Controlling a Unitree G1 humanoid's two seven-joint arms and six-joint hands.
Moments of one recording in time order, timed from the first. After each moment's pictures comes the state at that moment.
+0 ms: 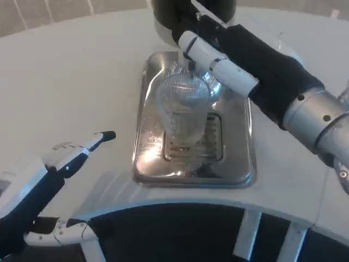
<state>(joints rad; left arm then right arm) -0.06 0.73 0.14 0.25 0.36 -0.87 0.00 -0.78 -0.33 0.17 -0.64 -0.28 0.88 0.49</state>
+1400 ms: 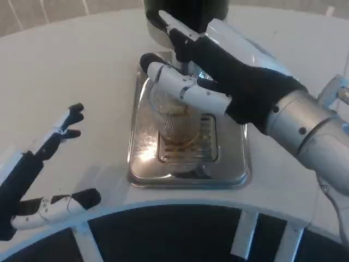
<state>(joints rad) -0.04 0.68 0.18 0.17 0.16 -0.71 -0.10 -0.83 -0.46 0.39 -0.69 -0.45 0.85 0.52</state>
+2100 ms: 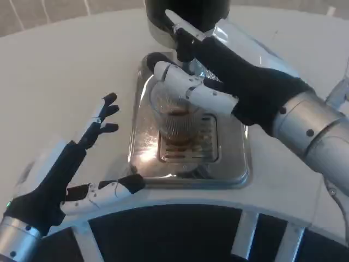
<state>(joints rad) -0.14 0.49 0.10 0.10 0.24 -0.55 -0.10 -0.81 -0.47 0.37 -0.72 -0.46 0.88 0.54</state>
